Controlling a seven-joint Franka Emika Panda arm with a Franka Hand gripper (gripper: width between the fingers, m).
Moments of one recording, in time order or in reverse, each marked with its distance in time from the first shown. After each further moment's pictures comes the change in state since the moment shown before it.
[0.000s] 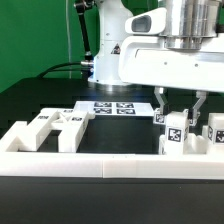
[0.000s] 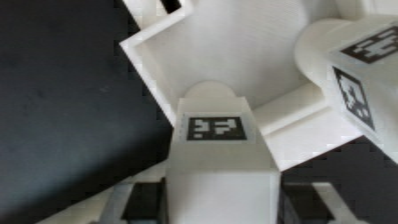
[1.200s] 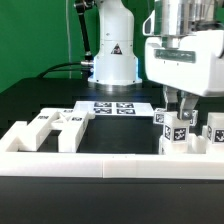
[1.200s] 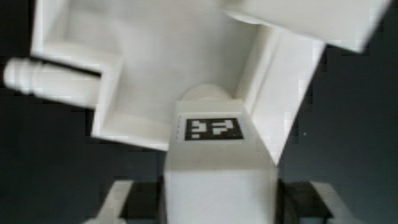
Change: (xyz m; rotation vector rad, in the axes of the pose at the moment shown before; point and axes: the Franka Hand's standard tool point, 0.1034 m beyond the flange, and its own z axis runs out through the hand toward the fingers) arm 0.001 0.002 -0.001 0.037 -0.014 0.831
